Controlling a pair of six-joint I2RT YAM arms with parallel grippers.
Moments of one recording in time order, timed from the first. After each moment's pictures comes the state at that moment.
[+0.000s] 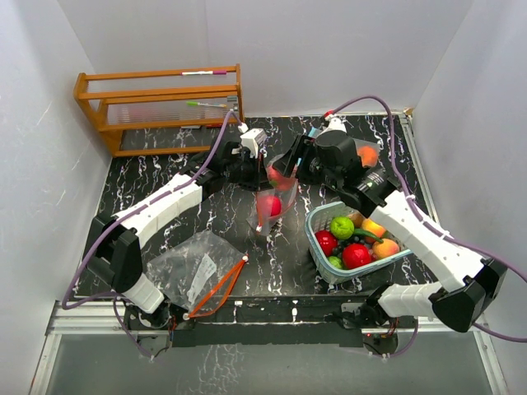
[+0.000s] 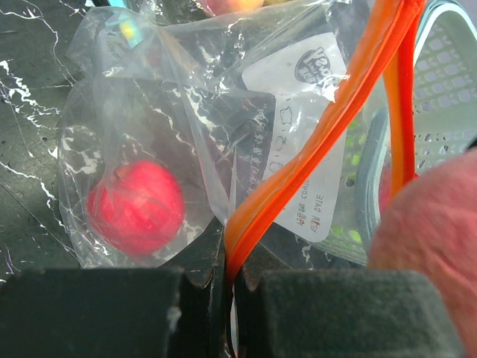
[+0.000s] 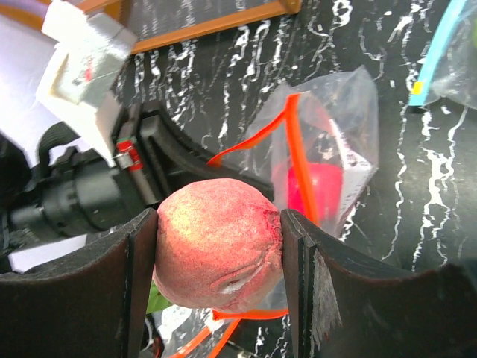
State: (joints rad) left arm -0.61 1.58 1.26 -0.28 0.41 -0.39; right arm 0.67 1.25 1.34 -0.54 0.11 0.74
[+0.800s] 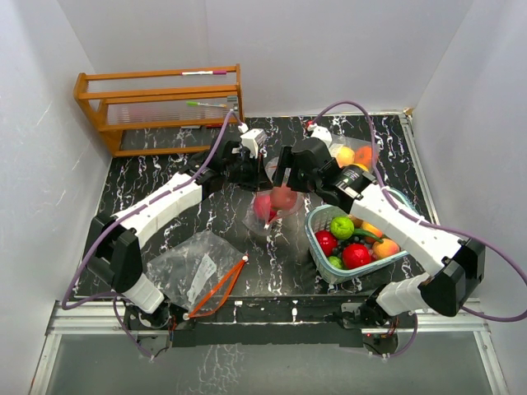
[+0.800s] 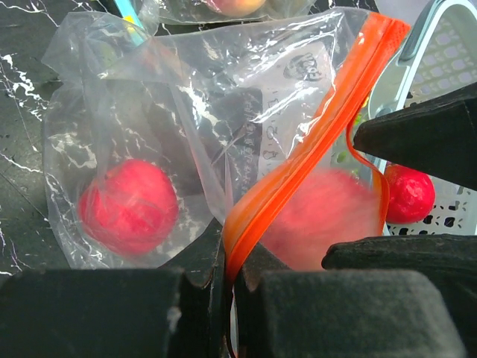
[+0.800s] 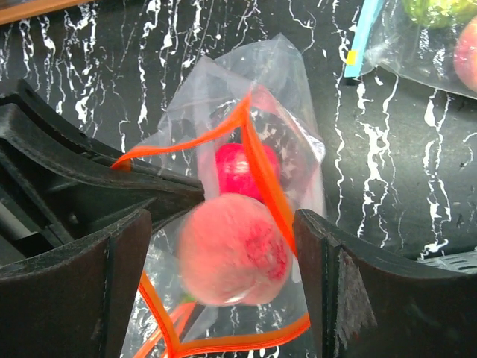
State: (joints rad) left arm -0.61 1.58 1.27 -0.32 0.40 -0.37; right arm 0.72 1.37 1.33 -0.62 0.28 0.71
